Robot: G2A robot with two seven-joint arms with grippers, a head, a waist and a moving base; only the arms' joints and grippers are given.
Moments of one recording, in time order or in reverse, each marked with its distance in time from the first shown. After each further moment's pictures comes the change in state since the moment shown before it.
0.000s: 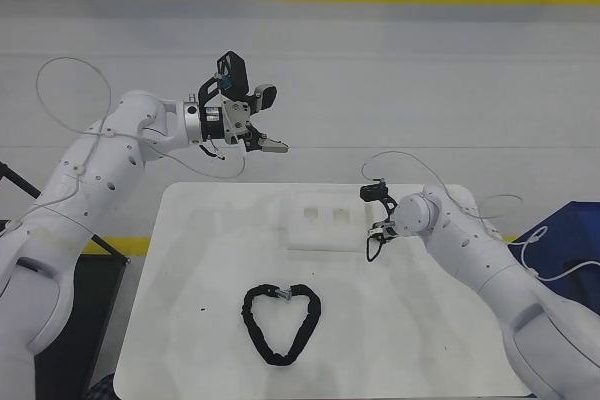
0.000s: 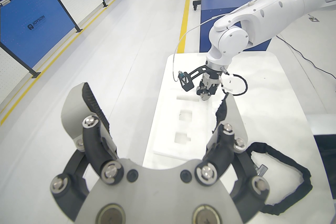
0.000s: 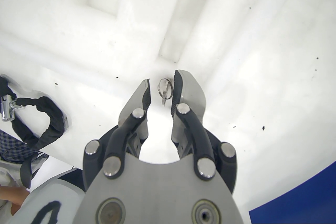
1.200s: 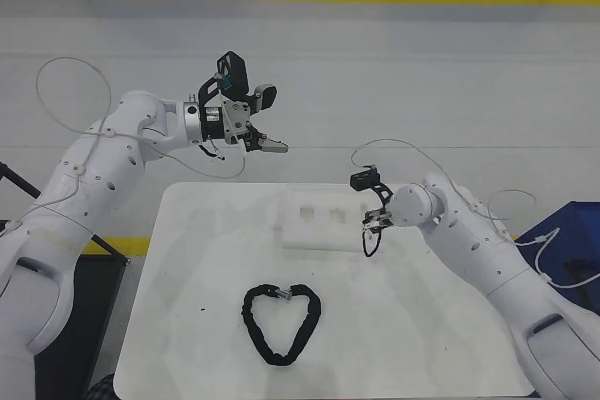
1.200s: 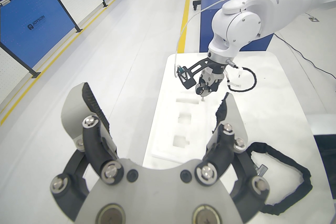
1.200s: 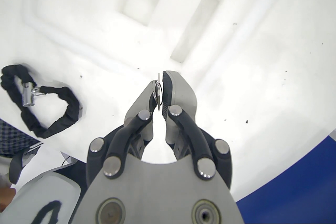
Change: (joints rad) left arm 0.000 0.000 0.000 0.000 0.000 0.000 0.000; right arm -0.067 0.078 0.189 -0.333 -0.132 0.001 0.138
